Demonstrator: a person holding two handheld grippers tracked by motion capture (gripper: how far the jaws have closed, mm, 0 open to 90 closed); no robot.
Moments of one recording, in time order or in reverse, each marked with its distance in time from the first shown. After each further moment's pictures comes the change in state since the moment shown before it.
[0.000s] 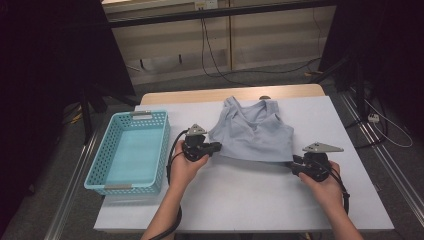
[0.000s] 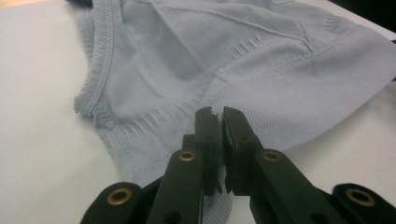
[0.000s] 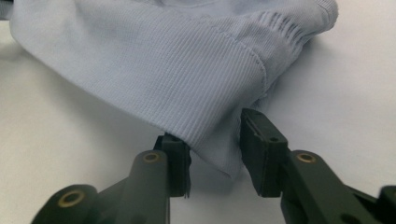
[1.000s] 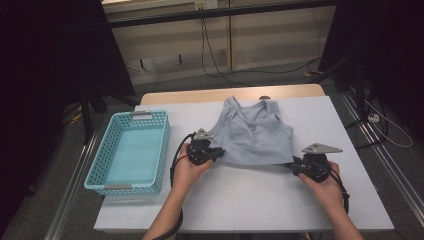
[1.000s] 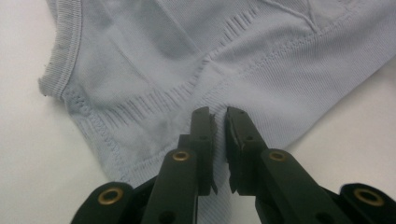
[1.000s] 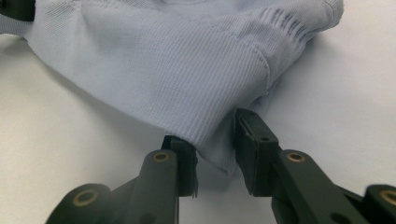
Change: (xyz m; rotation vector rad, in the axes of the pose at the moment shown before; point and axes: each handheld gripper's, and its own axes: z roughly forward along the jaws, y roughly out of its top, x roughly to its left) left arm -0.008 -0.008 0.014 0.074 -0.012 0.045; right arm 0.000 -0.002 0.001 0.006 0.008 -0.019
